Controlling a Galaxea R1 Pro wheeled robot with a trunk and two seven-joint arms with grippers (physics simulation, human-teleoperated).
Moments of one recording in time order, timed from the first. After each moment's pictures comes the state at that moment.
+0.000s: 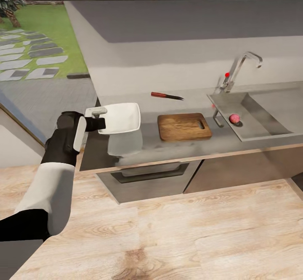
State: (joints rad) left arm -1.16 -0.01 0.09 -1.08 0.04 1.01 0.01; right arm 0.00 0.01 0.02 -0.19 0.01 -0.51 -0.04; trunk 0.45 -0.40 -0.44
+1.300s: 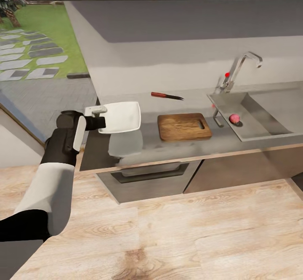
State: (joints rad) left arm -1.16 -0.01 0.09 -1.10 0.04 1.01 0.01; right arm 0.00 0.01 0.02 -0.19 0.01 -0.51 -0.04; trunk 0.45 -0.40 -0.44
